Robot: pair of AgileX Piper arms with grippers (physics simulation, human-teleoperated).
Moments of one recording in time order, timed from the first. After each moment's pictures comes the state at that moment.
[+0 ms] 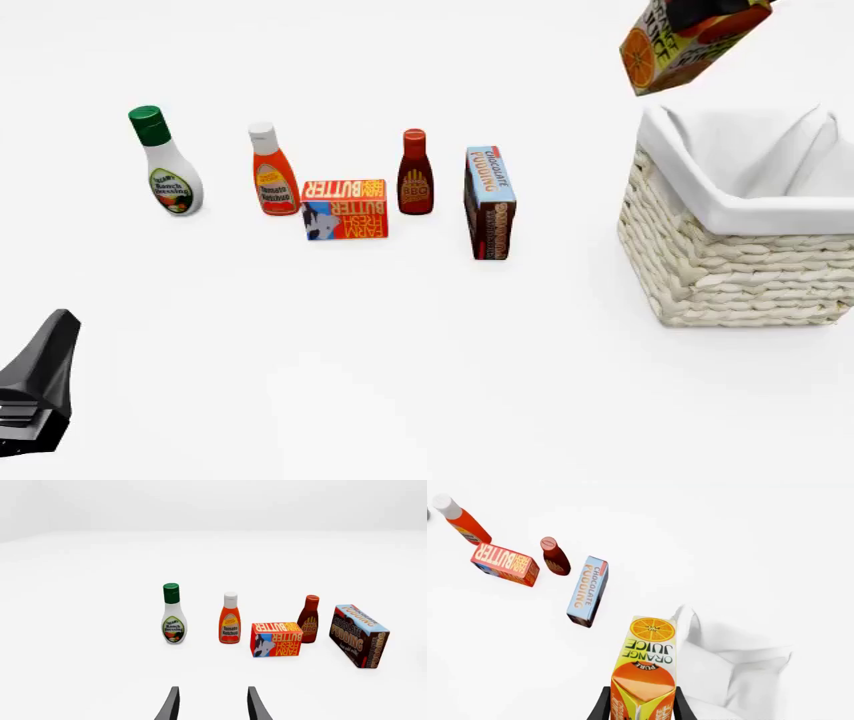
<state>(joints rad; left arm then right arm) 0.00 0.00 0.00 0.00 0.00 0.17 1.49 -1.86 1.22 -0.22</state>
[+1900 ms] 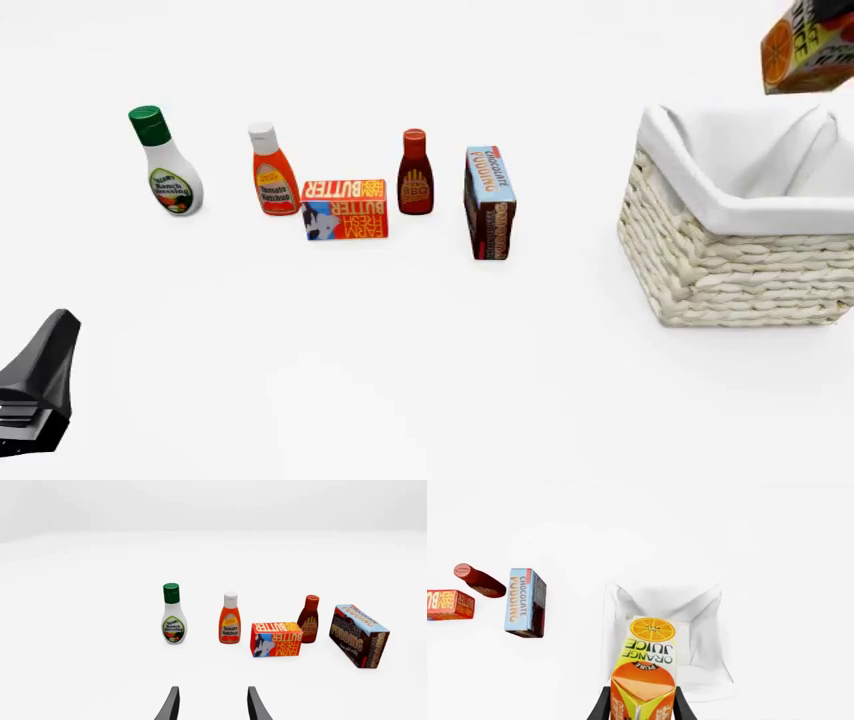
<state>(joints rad) 0.00 0.00 0.00 0.00 0.00 -0.11 1.41 -1.79 1.22 -0.14</state>
